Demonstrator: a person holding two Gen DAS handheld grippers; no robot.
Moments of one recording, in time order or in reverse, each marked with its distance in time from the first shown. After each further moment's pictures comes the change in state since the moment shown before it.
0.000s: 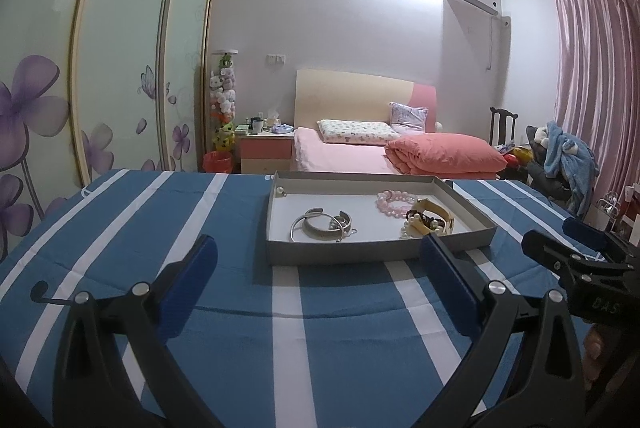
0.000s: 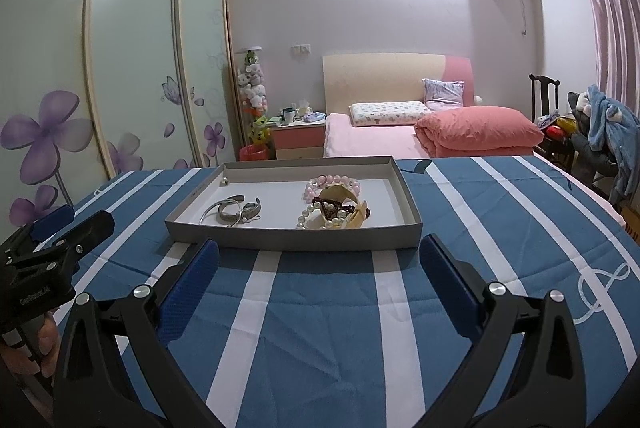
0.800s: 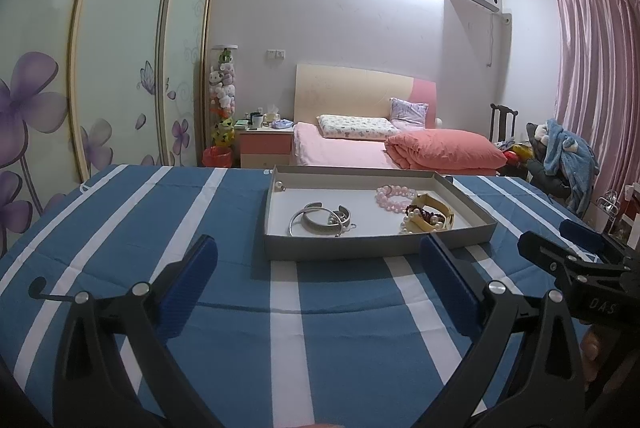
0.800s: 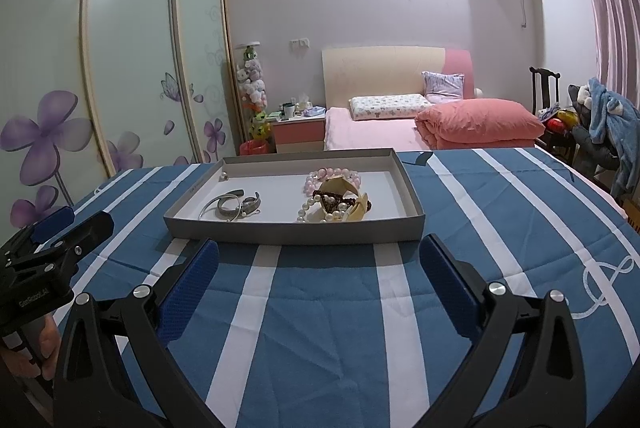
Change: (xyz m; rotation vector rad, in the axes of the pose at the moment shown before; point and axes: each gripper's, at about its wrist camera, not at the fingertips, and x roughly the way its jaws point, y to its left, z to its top) left arm 0.004 0.001 -0.004 -0.002 0.013 -0.003; right arm 0.002 0.002 -0.008 0.011 0.016 0.002
